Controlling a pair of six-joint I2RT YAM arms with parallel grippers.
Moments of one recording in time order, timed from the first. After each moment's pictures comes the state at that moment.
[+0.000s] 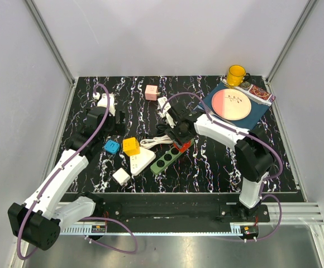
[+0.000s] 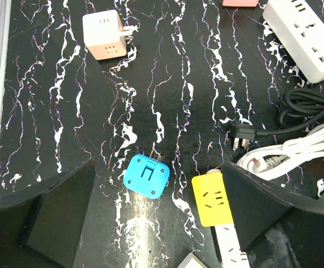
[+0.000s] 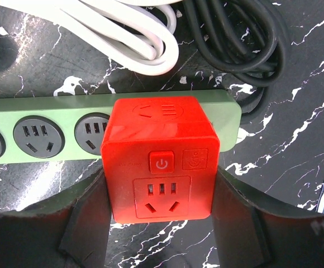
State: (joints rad) left arm -0.38 1.01 0.94 -0.48 -0.32 -0.11; right arm 0.71 1.86 1.39 -0.74 0.07 -0.07
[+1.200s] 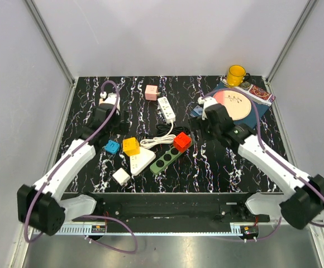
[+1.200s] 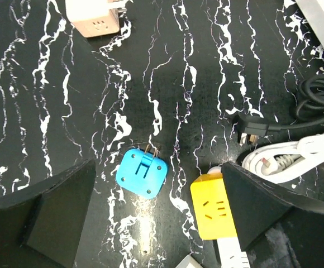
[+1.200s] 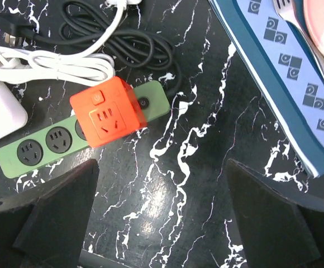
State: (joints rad) left arm -0.38 1.13 0.94 -0.46 -0.33 -0.13; right arm 0.61 1.28 1.13 -0.61 0.15 0.18
